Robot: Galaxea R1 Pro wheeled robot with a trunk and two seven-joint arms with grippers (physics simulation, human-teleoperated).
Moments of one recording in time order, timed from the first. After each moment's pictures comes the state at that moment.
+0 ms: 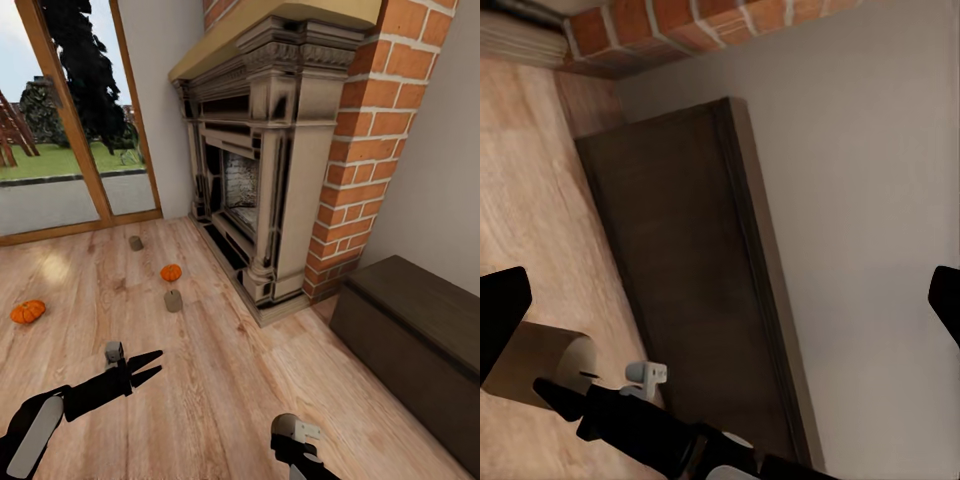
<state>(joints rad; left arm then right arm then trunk) -0.27 0.26 0.18 -1.21 0.80 0.99 -0.87 -0.48 0.15 0.30 -0.24 -0.50 -0.06 -0.23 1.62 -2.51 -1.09</state>
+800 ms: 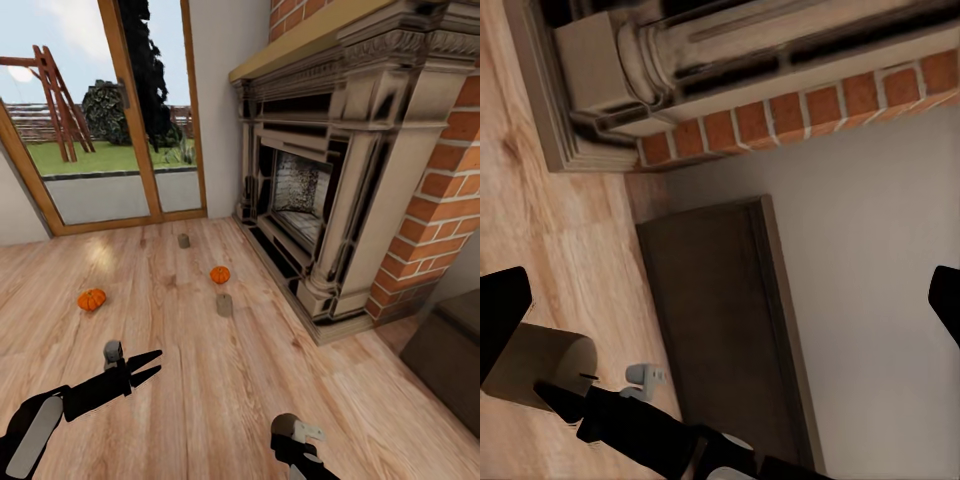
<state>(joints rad) -0.27 0.26 0.19 -1.21 0.80 0.99 -0.87 -0.48 0.15 0.30 -0.24 -0.50 -0.06 -0.23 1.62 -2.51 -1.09</state>
